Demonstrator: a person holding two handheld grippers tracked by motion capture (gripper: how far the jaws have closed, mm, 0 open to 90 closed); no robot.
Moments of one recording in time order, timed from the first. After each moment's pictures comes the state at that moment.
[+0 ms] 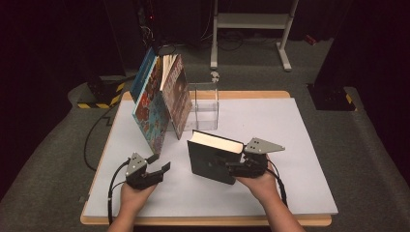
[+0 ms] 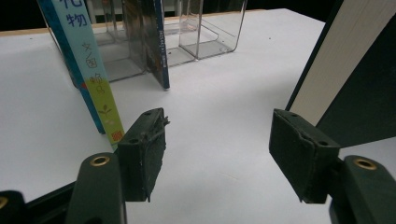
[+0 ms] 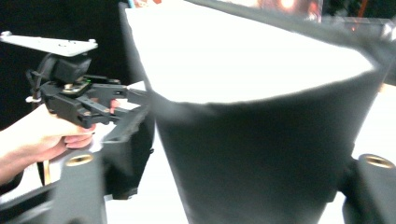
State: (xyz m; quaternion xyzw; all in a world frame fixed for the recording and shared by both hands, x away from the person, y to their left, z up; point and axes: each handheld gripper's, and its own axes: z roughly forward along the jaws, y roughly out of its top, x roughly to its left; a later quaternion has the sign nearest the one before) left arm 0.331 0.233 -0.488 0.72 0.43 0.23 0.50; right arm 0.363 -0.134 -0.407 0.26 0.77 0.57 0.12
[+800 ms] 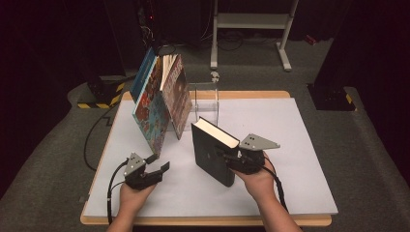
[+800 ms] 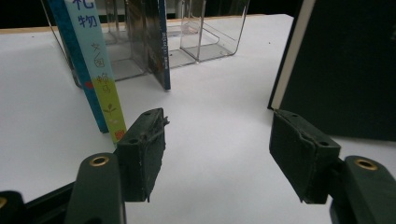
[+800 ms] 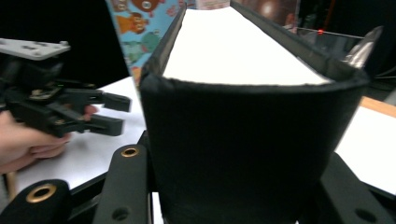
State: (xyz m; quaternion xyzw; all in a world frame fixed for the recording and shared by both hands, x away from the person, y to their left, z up) left arm 0.330 0.236 -0.487 0.71 0.43 0.23 0.51; right arm 0.363 -0.121 -0.391 0.29 0.77 0.54 0.16
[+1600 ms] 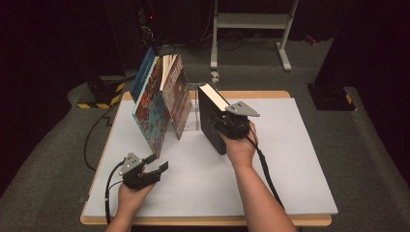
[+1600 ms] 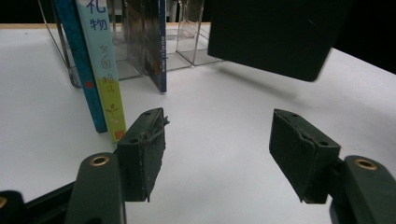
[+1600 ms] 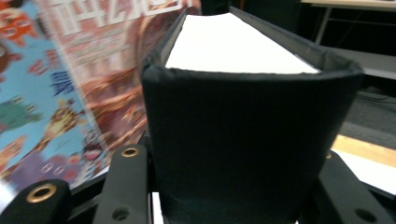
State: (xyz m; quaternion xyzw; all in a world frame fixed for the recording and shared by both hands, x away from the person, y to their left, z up) left arm 0.329 0.243 -0.485 0.70 0.44 0.21 0.53; right arm 0.445 -0.077 -0.370 0.40 0.71 0.51 0.28
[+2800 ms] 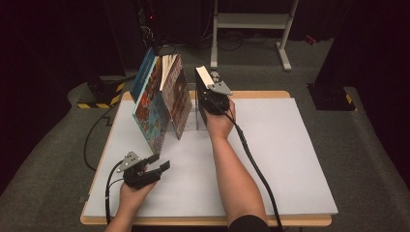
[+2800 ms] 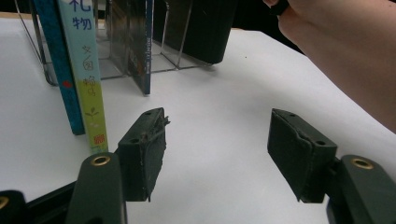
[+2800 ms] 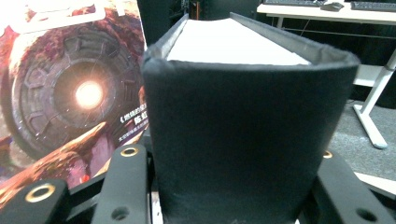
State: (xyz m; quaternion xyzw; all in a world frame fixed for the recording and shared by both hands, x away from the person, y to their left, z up) left arm 0.334 0.243 -0.485 0.69 0.44 0.17 0.55; right arm 0.542 -0.019 -0.395 0.45 0.66 0.49 0.34
